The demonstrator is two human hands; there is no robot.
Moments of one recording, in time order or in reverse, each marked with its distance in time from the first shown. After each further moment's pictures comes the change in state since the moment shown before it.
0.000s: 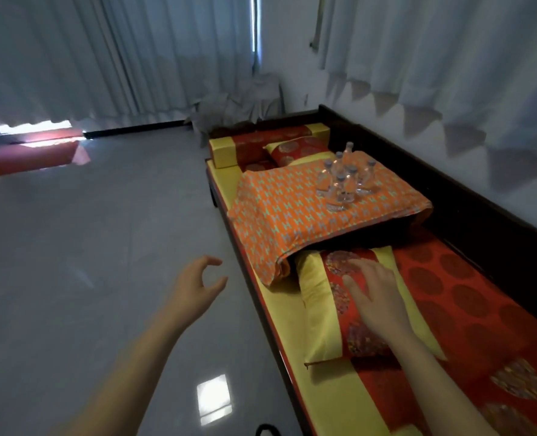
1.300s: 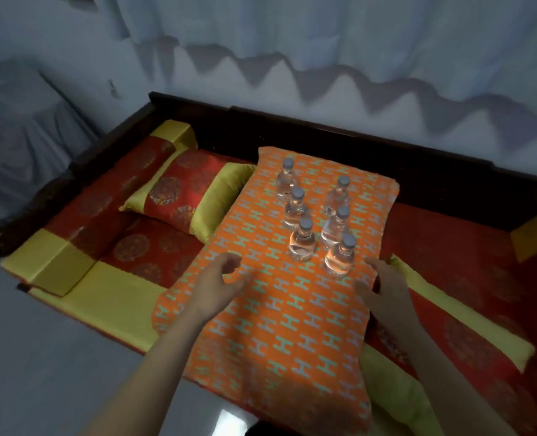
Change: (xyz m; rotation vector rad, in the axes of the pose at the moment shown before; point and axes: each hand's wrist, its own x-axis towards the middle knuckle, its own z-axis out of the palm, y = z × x) left_hand 0.694 -0.016 0.195 -0.210 -0.805 0.394; right_hand 0.455 0.042 0.181 0.030 0.341 0.849
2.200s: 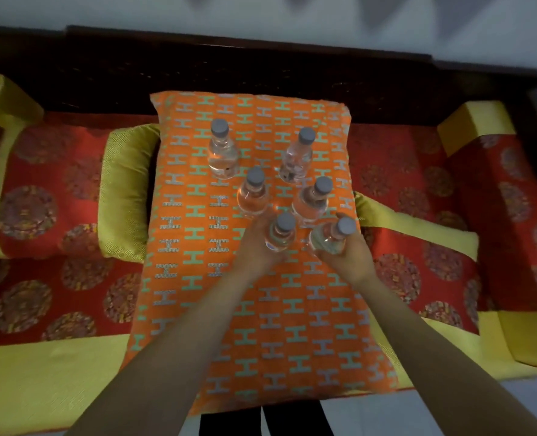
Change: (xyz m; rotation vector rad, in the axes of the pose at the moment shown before) left_hand 0.194 0.001 0.126 -0.034 -0.535 0.173; right_hand 0.098 0.013 0.100 0.161 0.153 0.412
